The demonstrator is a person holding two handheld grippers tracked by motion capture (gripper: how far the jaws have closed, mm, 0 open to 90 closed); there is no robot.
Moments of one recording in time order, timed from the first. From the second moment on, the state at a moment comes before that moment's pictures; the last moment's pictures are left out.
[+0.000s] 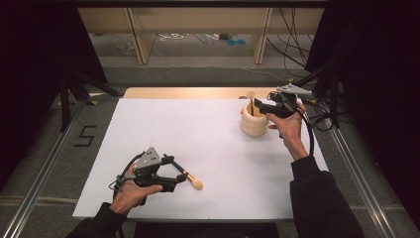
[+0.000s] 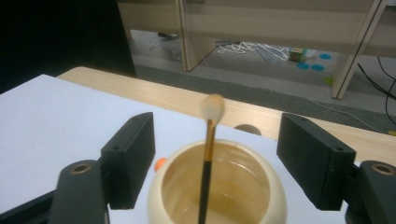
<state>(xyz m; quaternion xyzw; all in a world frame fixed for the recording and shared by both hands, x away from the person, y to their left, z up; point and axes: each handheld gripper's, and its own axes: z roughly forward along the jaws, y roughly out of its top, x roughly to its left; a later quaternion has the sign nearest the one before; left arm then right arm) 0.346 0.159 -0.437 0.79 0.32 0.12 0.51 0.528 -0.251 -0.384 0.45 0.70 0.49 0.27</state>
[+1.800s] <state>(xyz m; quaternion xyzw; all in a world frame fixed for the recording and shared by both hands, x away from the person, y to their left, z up) 0.353 0.169 -0.435 0.78 0.33 0.14 0.51 0.402 -0.217 -0.412 0.39 0.74 0.51 0.21</state>
